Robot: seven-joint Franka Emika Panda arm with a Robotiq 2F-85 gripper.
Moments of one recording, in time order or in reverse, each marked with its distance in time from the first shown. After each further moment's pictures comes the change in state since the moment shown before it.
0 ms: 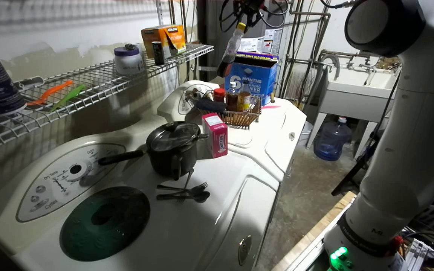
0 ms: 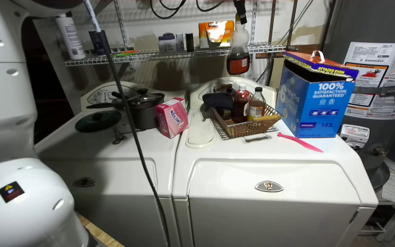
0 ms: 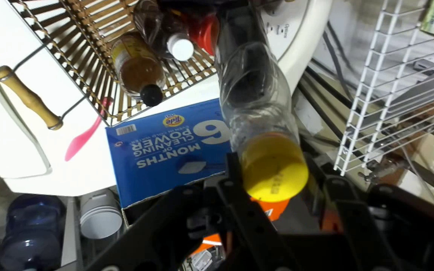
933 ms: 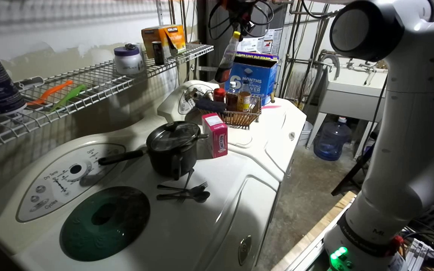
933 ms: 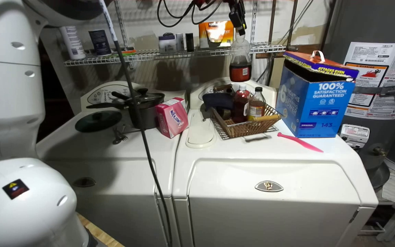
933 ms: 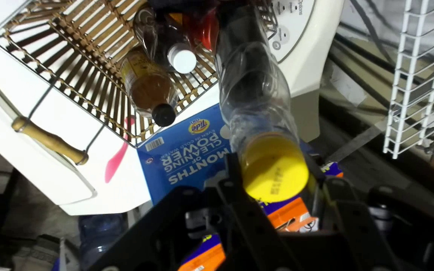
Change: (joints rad) arm 0.045 0.087 -0.007 0.047 -0.116 -0.028 0.315
